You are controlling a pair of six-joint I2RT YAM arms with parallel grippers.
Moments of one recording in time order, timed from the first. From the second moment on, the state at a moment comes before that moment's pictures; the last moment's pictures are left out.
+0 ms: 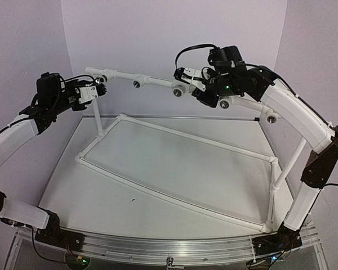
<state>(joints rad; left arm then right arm) -0.26 1.24 1.18 -0.04 0.18 1.31 0.76 1.79 2.07 -0.81 0.23 -0.79</state>
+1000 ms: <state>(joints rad) -0.25 1.26 1.71 -0.55 -0.08 0.23 0.76 1.81 2.10 -0.83 0.23 -0.78</state>
